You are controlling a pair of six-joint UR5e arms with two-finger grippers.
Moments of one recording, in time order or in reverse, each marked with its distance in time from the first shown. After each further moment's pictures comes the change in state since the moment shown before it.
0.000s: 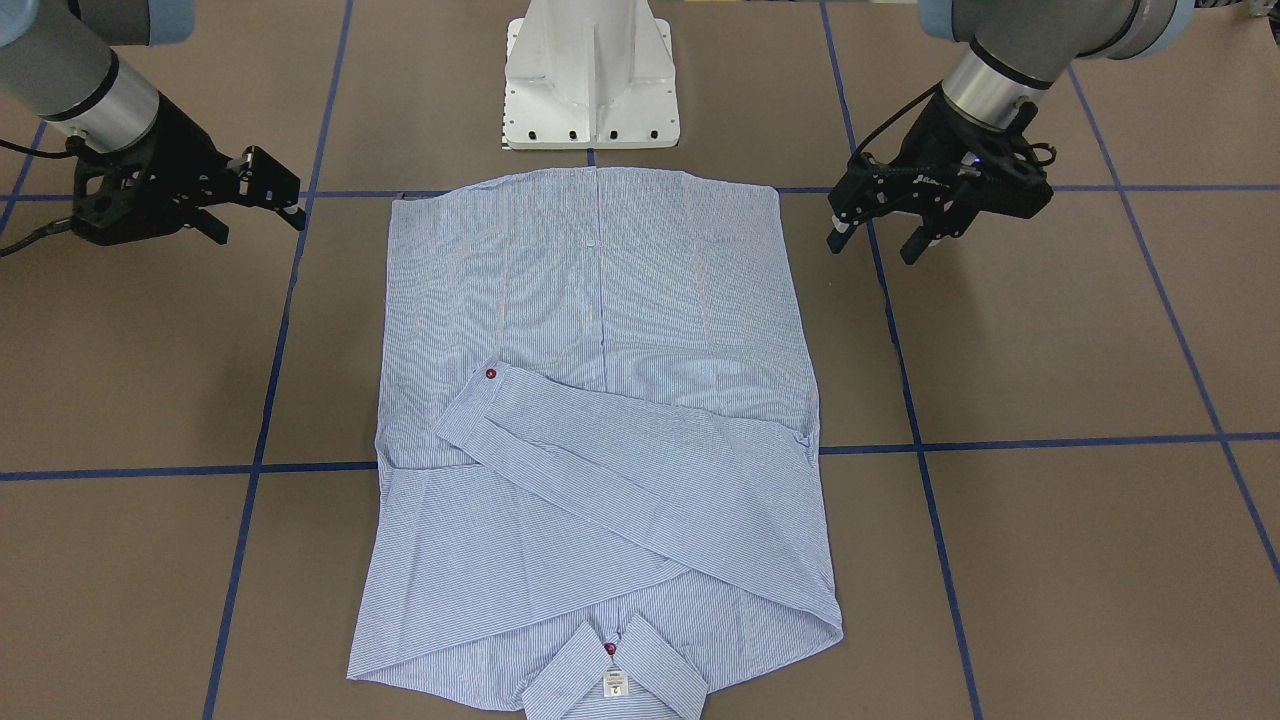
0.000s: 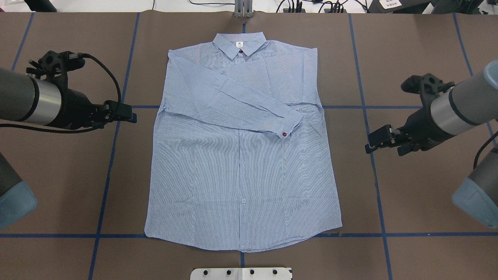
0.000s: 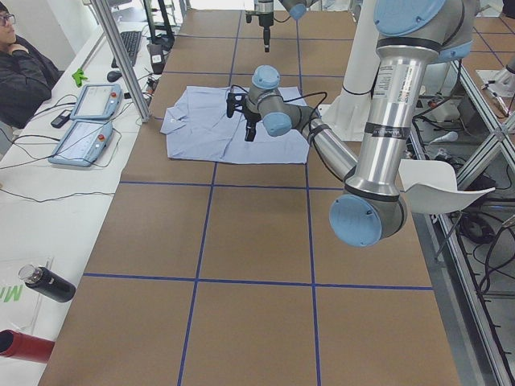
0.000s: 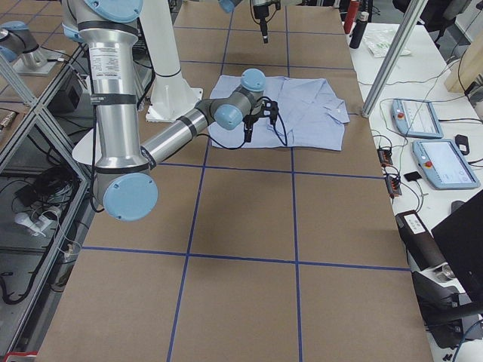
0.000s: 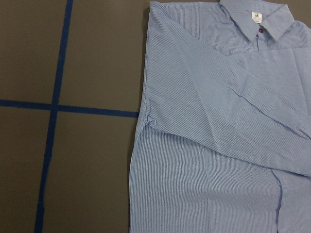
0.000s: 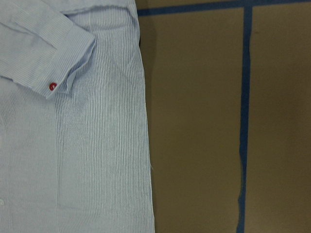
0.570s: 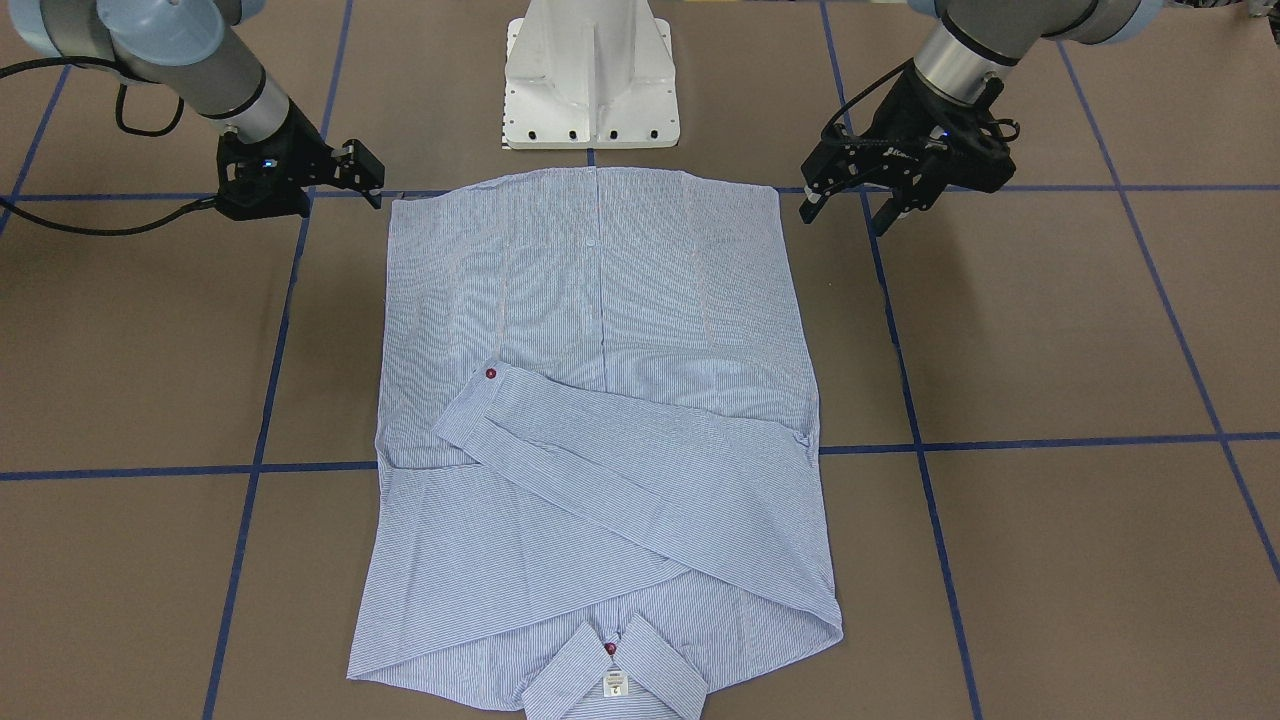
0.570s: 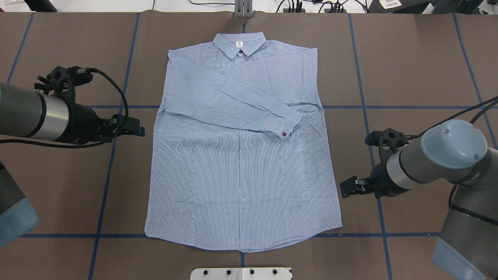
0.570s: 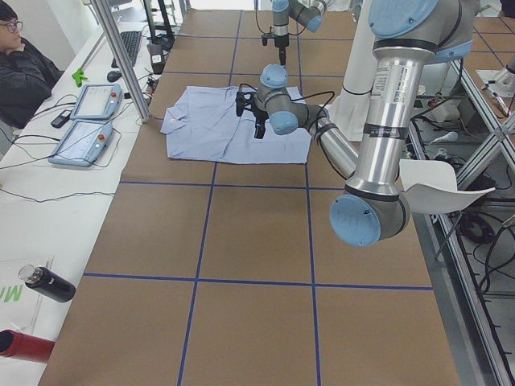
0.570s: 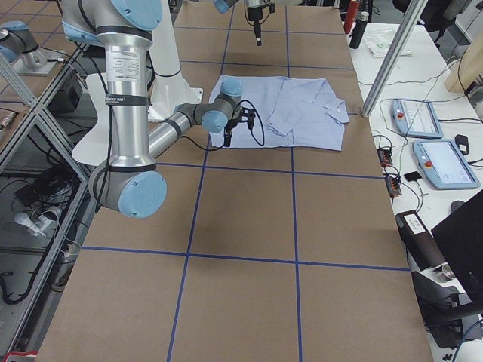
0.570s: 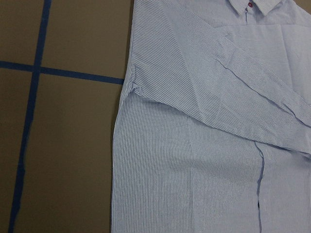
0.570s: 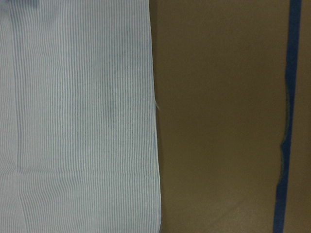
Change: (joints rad) left arm 0.057 0.007 -0.022 -0.010 0.017 -0.051; right arm -0.305 -0.024 -0.001 0.035 -0.238 0.177
